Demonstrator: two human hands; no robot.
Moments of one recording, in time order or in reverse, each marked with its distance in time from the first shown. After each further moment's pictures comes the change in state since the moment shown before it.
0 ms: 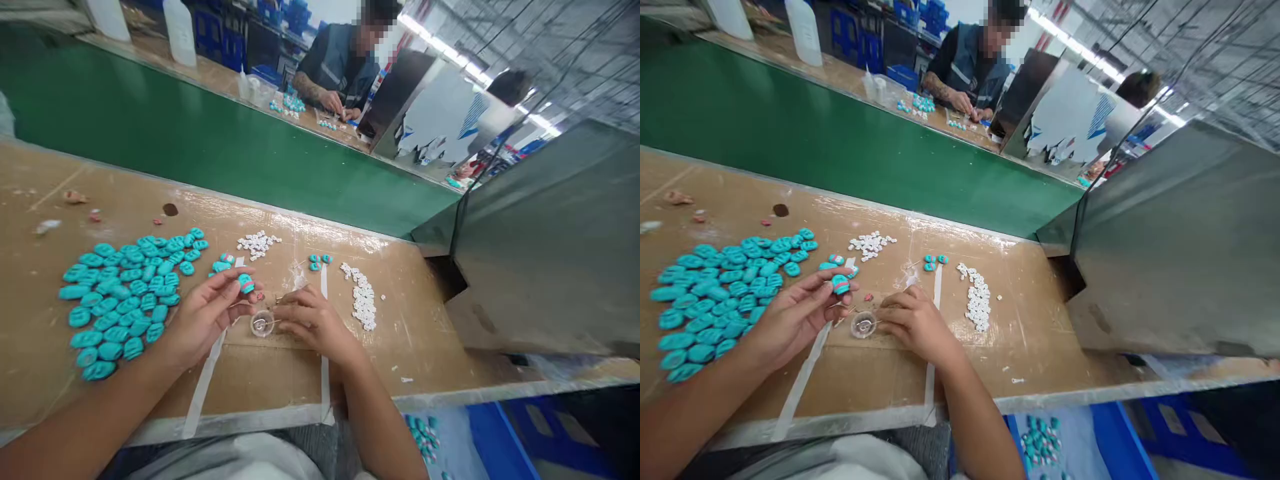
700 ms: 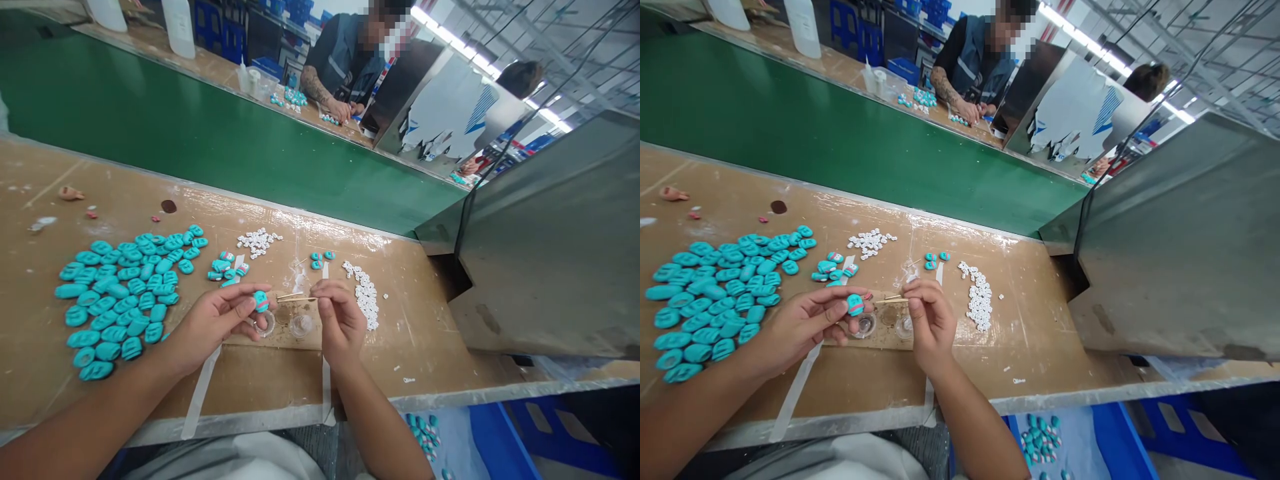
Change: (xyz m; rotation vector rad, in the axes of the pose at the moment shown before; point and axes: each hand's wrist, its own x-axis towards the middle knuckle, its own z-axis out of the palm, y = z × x) left_hand -0.004 -0.007 -0.002 0.204 -0.145 -0.110; right_hand -0.001 -0.020 0.015 0.425 0.728 0.214
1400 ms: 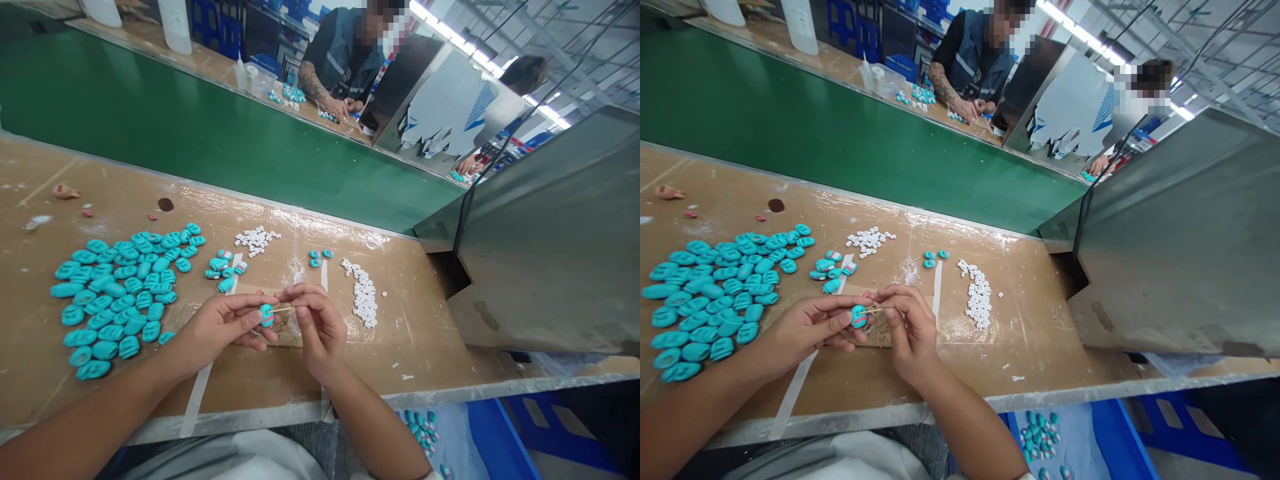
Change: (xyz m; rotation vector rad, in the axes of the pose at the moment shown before) left_hand -0.001 -0.004 0.000 0.078 -0.118 -0.086; right_hand -0.015 -0.001 0.010 0.096 -0.150 0.059
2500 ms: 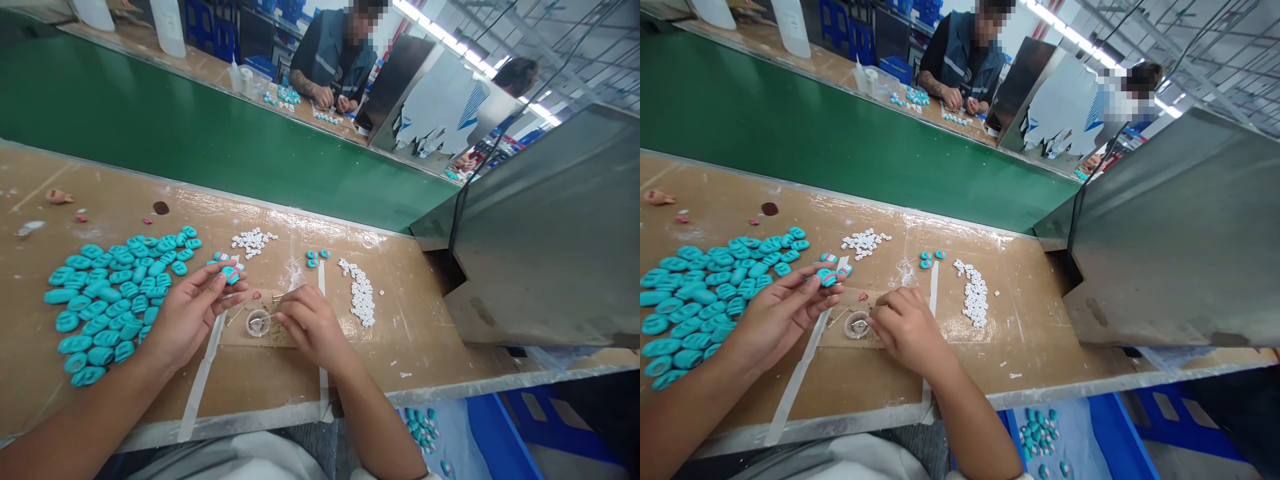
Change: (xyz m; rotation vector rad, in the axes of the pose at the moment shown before) left_hand 0.007 0.015 0.002 -0.219 0.448 0.229; right_hand 0.020 -0.005 -0.017 -0.611 -0.395 -0.229
